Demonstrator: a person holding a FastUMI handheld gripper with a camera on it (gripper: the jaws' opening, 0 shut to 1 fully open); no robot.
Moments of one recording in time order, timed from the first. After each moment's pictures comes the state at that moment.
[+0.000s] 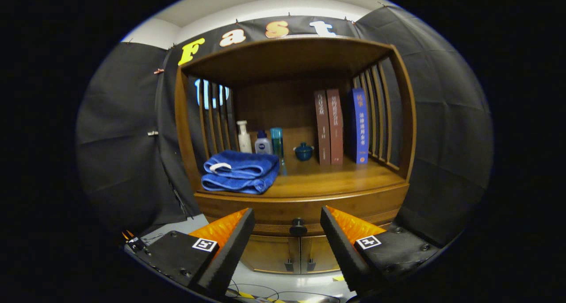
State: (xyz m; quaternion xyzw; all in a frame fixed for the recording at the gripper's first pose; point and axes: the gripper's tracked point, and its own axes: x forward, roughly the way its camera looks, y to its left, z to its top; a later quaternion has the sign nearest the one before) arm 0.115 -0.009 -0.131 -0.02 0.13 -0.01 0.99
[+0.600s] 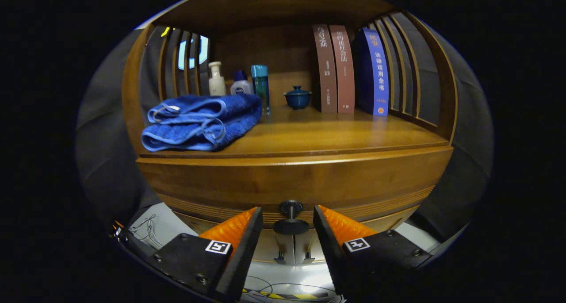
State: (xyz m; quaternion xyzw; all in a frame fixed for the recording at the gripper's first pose) arm 0.202 -0.036 -0.260 -0.03 0.24 -0.04 0.97
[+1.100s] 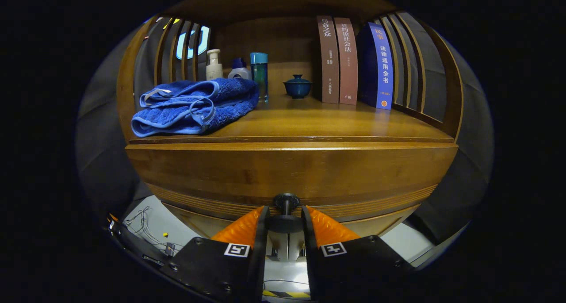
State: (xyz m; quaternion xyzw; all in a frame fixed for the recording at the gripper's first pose) arm 0.200 -0.042 -0.269 -0.05 0.26 -0.04 0.96
